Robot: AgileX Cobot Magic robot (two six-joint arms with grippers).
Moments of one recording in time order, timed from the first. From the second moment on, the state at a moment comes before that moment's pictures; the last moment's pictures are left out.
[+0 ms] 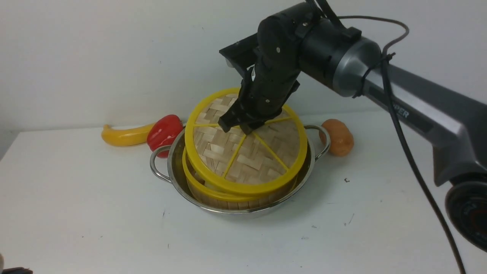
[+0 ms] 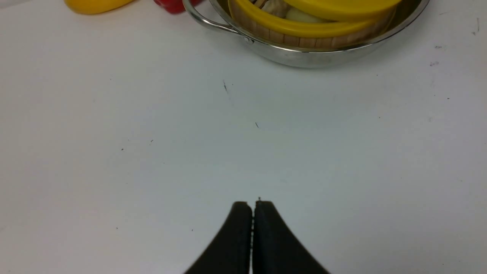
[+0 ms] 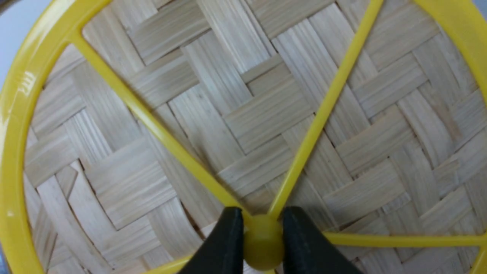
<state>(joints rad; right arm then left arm) 0.64 2.31 -2.27 0.00 1.24 -0.03 -0.19 0.45 -0.69 -0.09 1.01 0.12</state>
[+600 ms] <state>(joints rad) 0.64 2.35 -2.27 0.03 1.24 -0.09 -0.19 0.45 -0.69 -0.09 1.01 0.12</state>
